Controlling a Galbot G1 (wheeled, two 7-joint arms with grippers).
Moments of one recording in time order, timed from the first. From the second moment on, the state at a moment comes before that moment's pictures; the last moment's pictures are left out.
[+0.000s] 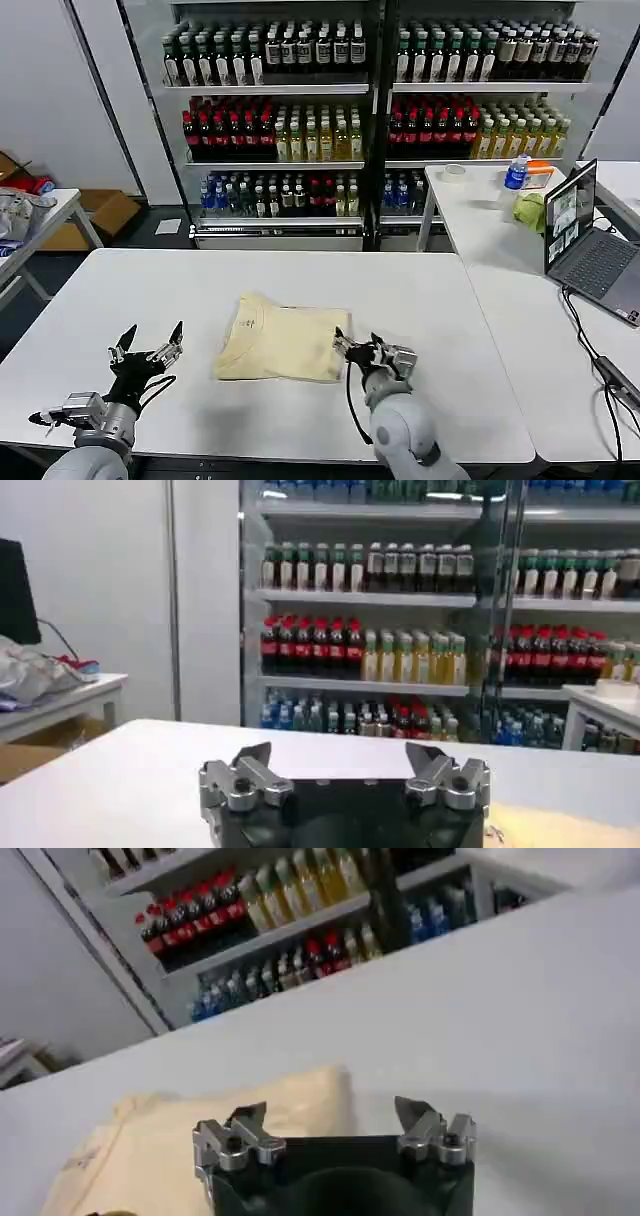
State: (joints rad) left arm 1.49 -1.14 -0.68 -2.05 -0.51 0.21 -0.12; right arm -1.07 1.47 0.14 1.85 0.68 -0.53 0.50
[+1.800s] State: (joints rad) left arm 1.46 -1.13 -0.64 -2.04 -0.52 0.21 -0.12; right arm -0.98 1.43 0.15 1.74 0.58 -0.51 0.47
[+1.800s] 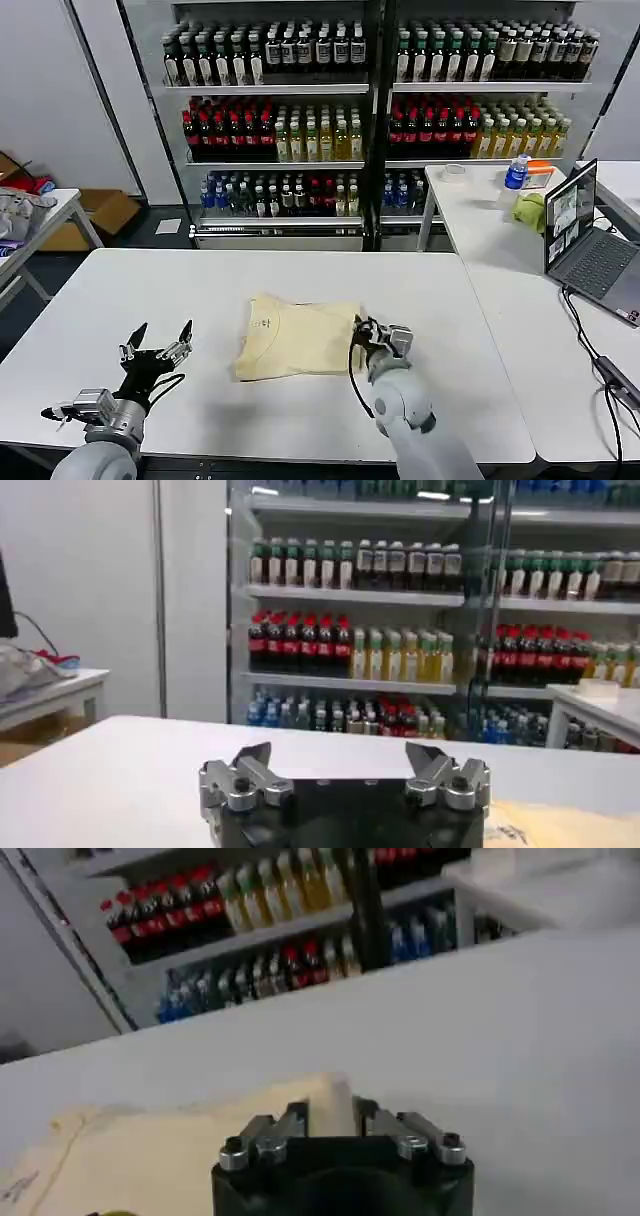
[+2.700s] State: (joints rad) left arm 1.50 -1.14 -0.62 -2.10 -0.51 0.22 -0.12; right arm -1.36 1.33 0.29 2.09 0.04 -0.15 0.29
